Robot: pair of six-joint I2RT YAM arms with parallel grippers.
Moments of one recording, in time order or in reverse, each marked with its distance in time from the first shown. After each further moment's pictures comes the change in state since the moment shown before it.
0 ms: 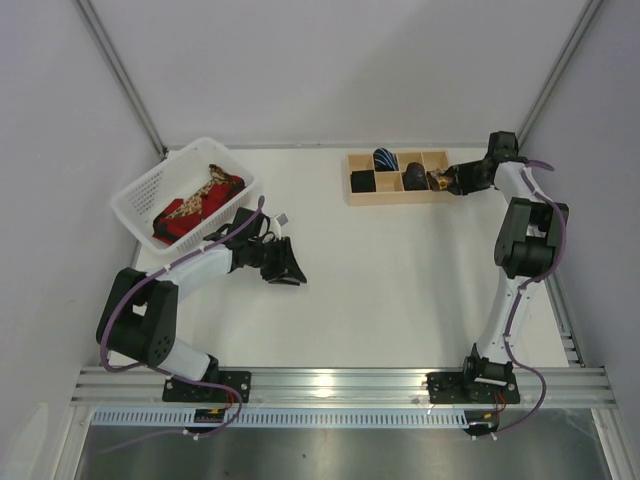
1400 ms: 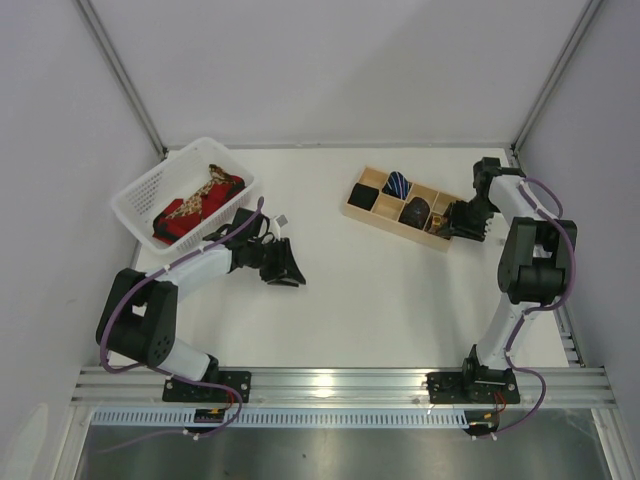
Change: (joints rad) left arm 0.005 -0.003 0.000 -0.017 0.000 0.004; right arm 0.074 -0.278 -0.299 -0.473 0.191 0.533
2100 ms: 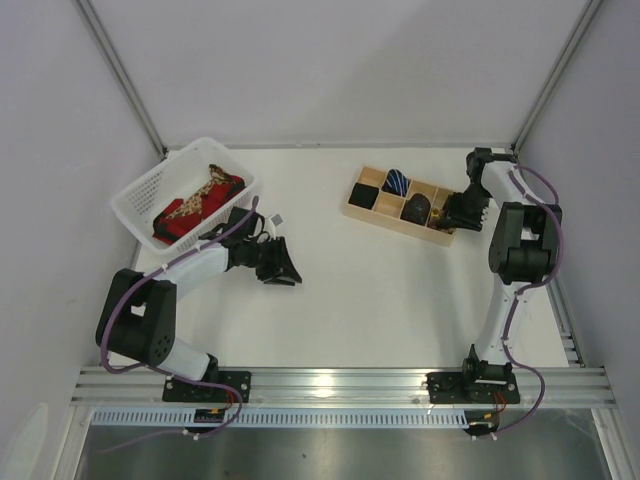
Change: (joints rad) left arm 0.038 0.000 0.002 -0.025 0.008 0.010; right arm 0.016 0.198 0.238 -0.115 0.064 0.076
